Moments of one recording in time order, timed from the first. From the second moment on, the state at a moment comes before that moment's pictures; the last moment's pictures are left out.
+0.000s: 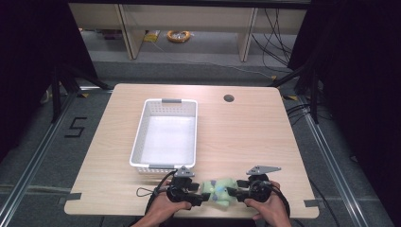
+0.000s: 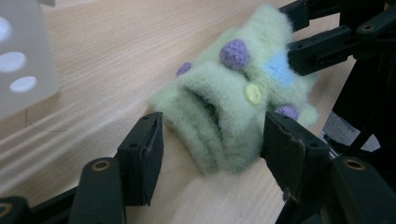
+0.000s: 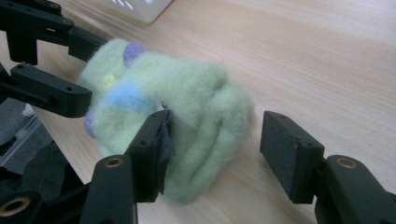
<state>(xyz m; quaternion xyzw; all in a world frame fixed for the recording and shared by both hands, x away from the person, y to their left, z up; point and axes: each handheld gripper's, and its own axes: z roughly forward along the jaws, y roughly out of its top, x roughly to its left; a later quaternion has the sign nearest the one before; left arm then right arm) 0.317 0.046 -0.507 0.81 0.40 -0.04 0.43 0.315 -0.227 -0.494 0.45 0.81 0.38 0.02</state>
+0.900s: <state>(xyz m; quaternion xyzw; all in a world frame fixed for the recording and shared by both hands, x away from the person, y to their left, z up) 0.315 0.043 -0.513 0.82 0.37 -0.04 0.43 0.320 -0.227 -0.513 0.45 0.78 0.43 -0.07</state>
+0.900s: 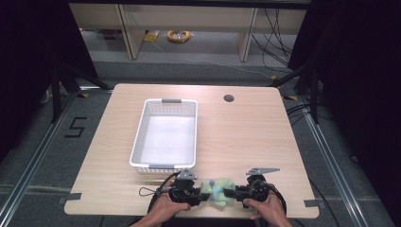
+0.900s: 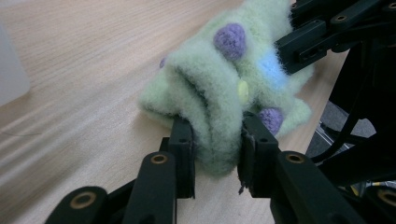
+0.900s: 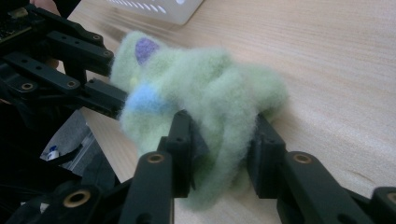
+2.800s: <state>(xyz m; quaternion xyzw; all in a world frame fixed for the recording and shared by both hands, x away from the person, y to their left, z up) 0.312 0.081 -0.434 0.81 0.34 0.00 0.47 0.320 -0.199 -0.424 0.37 0.79 0.48 -0.04</state>
